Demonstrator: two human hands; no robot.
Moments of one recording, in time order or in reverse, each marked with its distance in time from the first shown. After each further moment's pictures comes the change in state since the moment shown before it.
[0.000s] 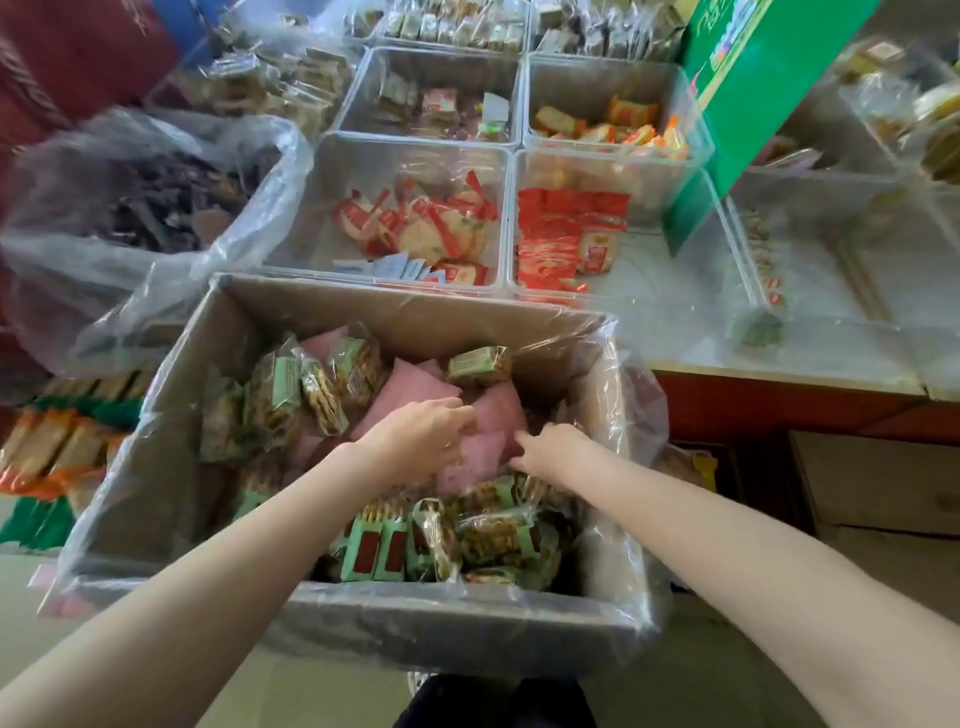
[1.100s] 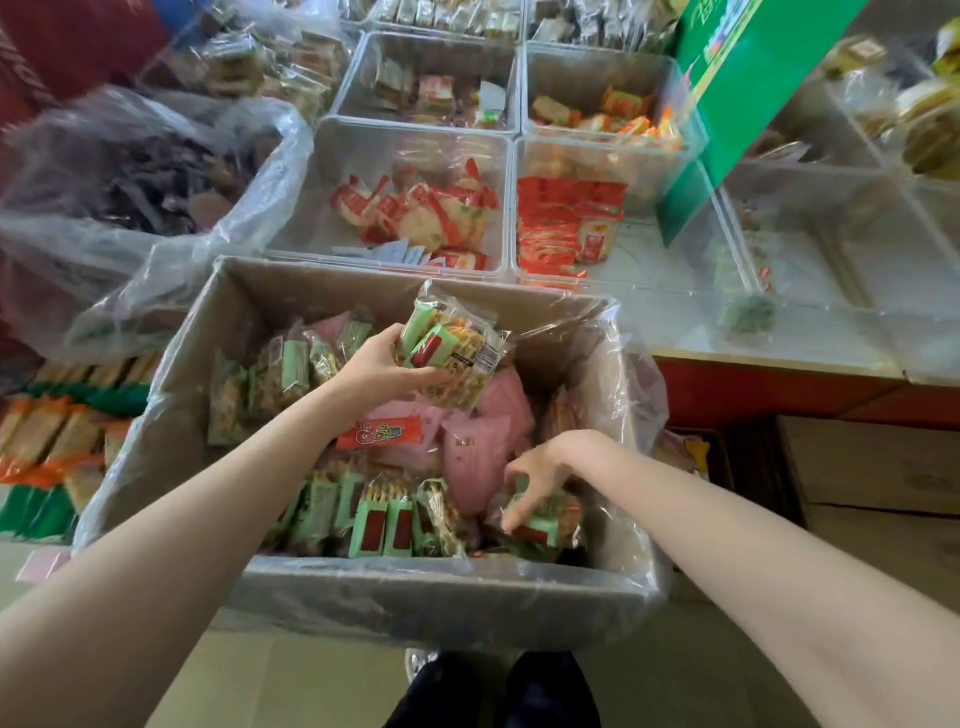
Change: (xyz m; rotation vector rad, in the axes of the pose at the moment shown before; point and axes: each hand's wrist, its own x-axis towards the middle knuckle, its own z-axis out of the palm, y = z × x) left_hand -0.019 -0.017 -0.045 -0.983 0.236 -0.410; right_hand 0.005 -0.015 0.001 0.676 -0.269 -0.054
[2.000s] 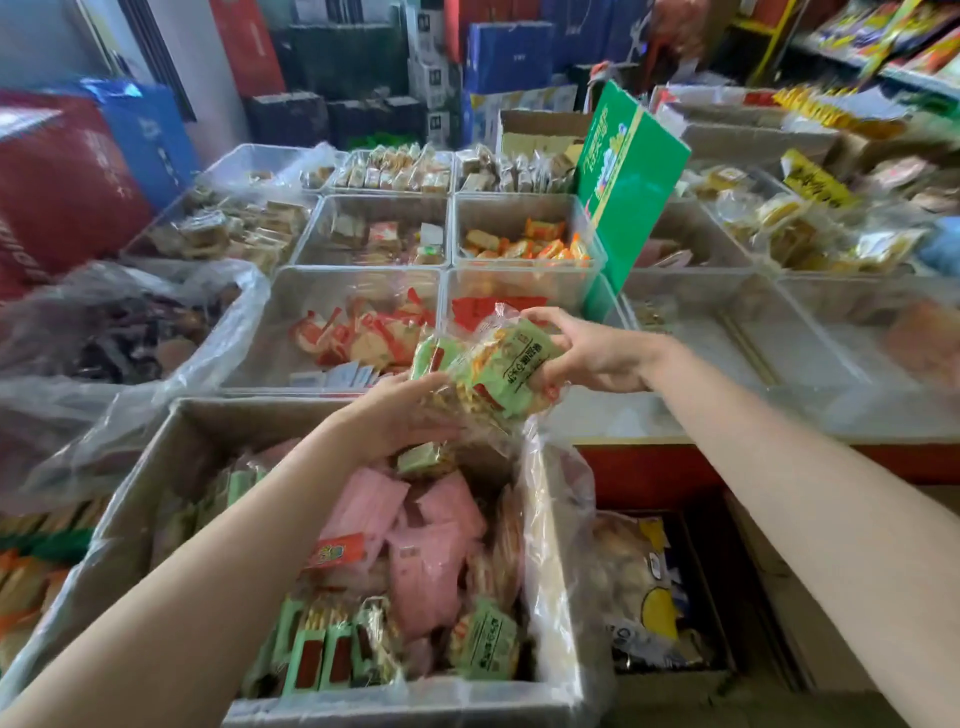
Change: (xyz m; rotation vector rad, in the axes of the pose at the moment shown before) left_hand 0.025 0.112 0.042 -0.557 -0.161 -0.168; right_hand -0.170 0.105 -0.098 1.165 0.624 -0.558
